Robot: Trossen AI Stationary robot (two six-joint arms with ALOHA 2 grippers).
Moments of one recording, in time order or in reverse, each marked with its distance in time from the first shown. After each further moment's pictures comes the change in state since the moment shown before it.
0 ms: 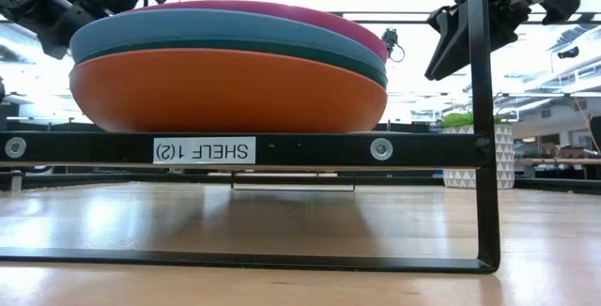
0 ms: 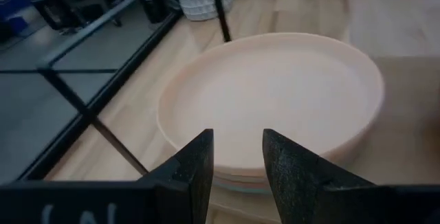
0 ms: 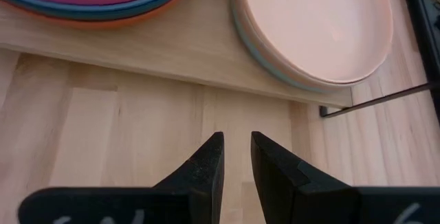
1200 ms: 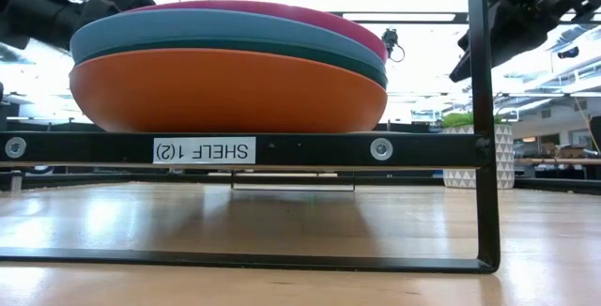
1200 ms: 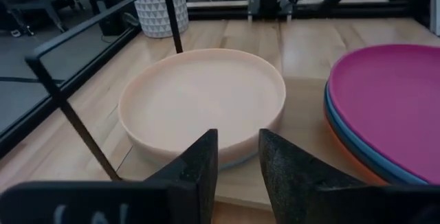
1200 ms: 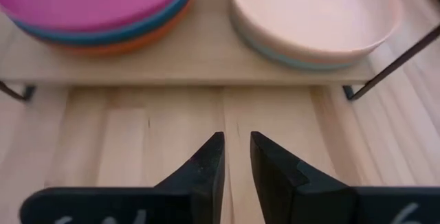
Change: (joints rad) left arm -0.085 -0.355 -0.081 -0.201 0.098 -0.121; right arm -0.024 -0.267 -0.255 0.187 -0.087 0.141
